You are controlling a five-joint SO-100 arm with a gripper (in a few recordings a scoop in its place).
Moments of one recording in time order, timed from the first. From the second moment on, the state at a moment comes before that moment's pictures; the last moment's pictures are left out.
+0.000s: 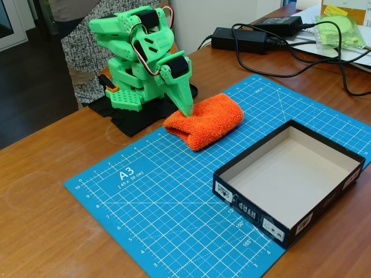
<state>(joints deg) 4.5 192.7 175.3 65.7 5.7</state>
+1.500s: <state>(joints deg) 6.2 179.7 170.6 59.5 -4.7</state>
